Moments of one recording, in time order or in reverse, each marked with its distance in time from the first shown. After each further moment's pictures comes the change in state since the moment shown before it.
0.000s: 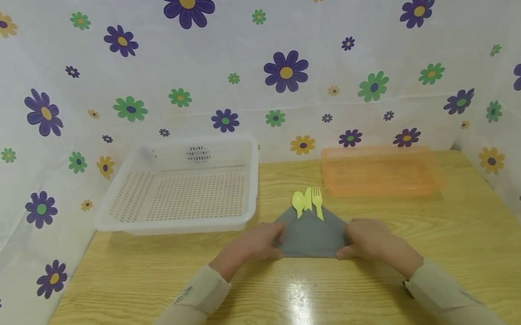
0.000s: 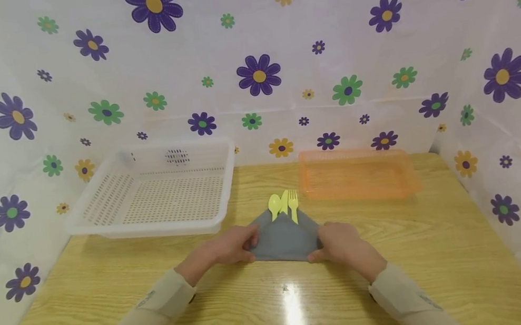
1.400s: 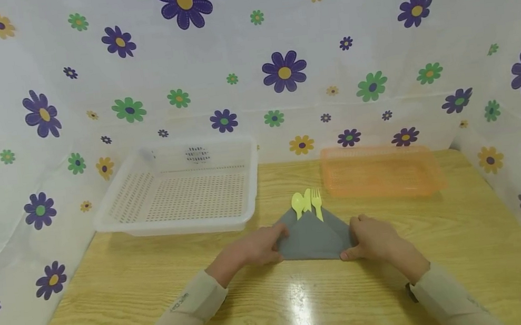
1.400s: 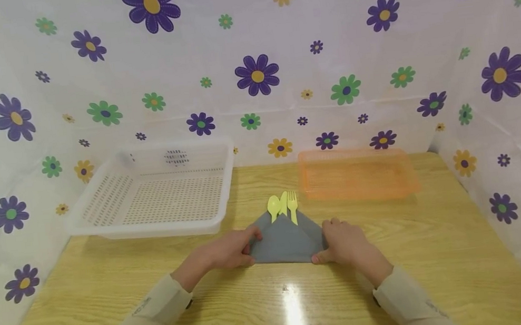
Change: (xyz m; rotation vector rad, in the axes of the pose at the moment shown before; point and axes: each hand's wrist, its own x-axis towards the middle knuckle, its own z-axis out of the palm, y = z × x) left_hand -0.008 0.006 0.001 -0.053 -0.038 0.011; right_hand -0.012 0.007 -0.002 0.086 0.001 0.082
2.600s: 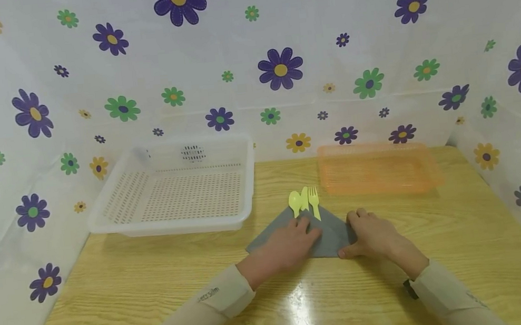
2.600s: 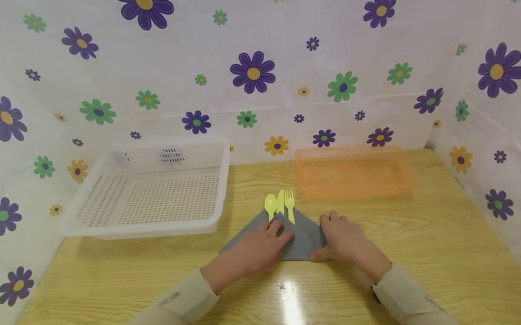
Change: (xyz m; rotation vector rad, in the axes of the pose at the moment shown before) left_hand 0.030 0.057 0.030 0.746 0.135 0.144; right_hand -0.001 0.003 -0.002 0.040 0.045 0.010
